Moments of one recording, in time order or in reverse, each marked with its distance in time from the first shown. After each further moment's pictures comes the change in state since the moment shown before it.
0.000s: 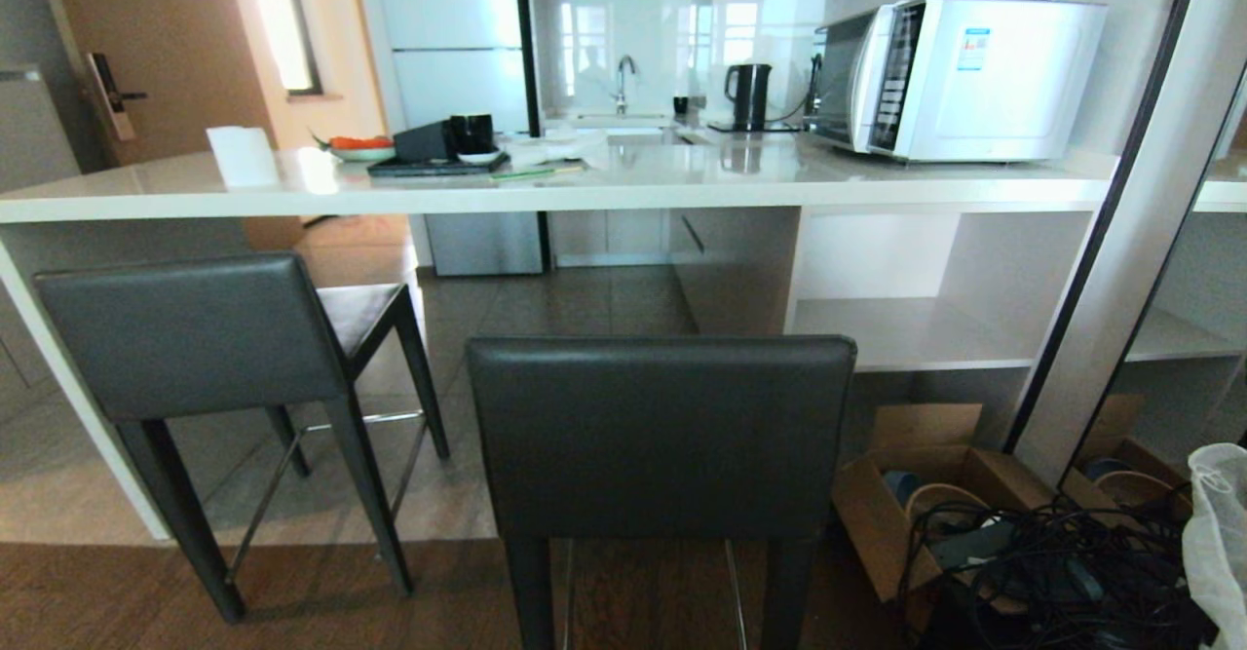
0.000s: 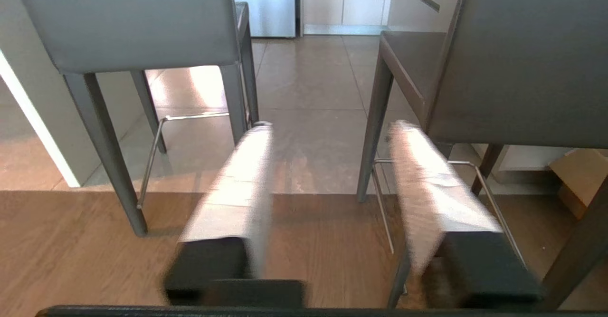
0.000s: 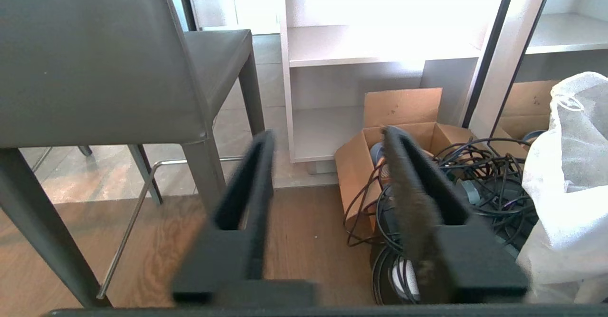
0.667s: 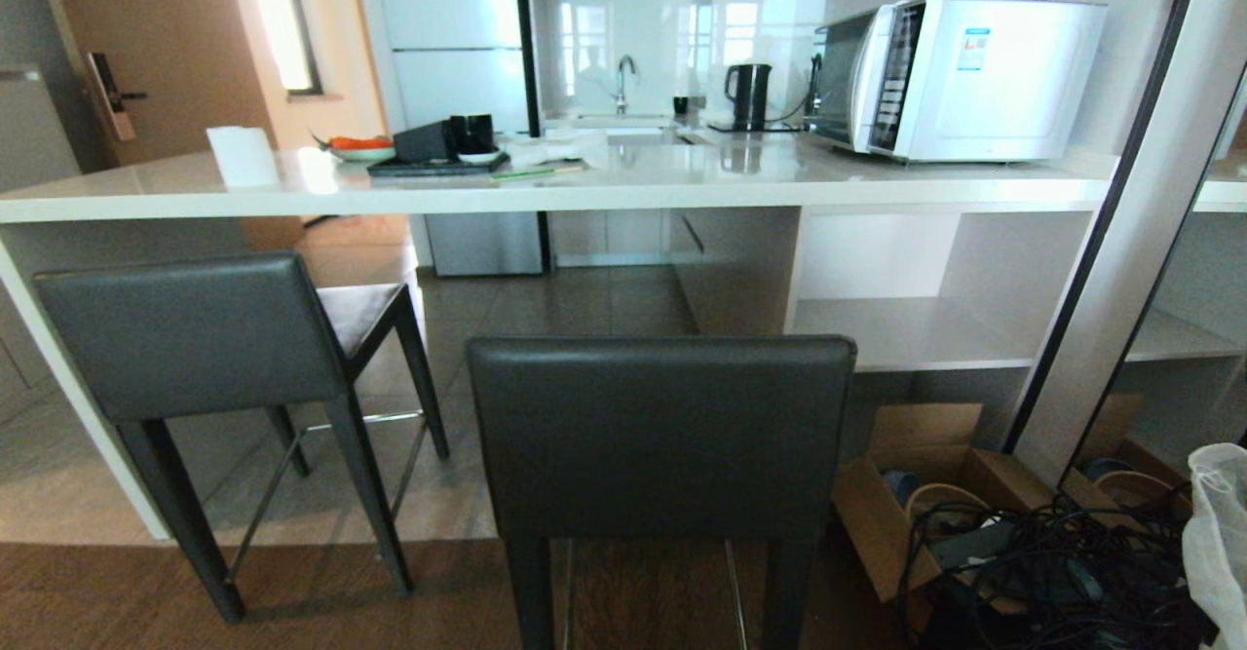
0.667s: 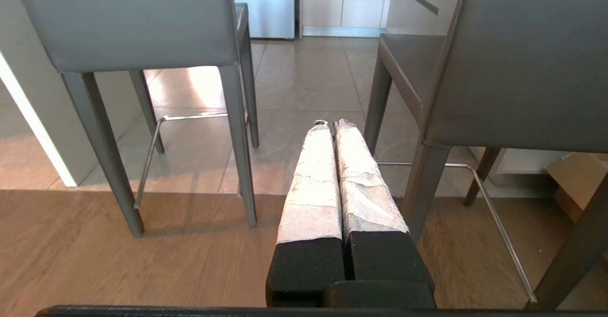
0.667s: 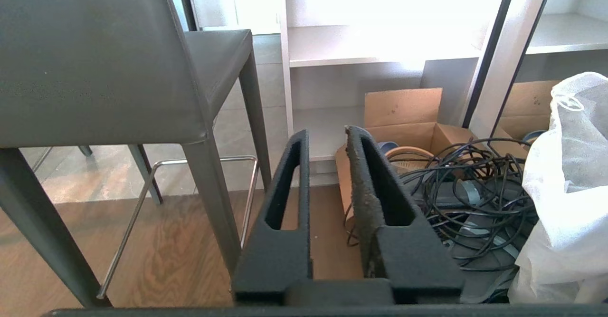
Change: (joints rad) left arm 0.000 0.000 0.000 -0.004 0.001 -0.010; right arm 0.000 0.000 0.000 0.000 0.000 0.000
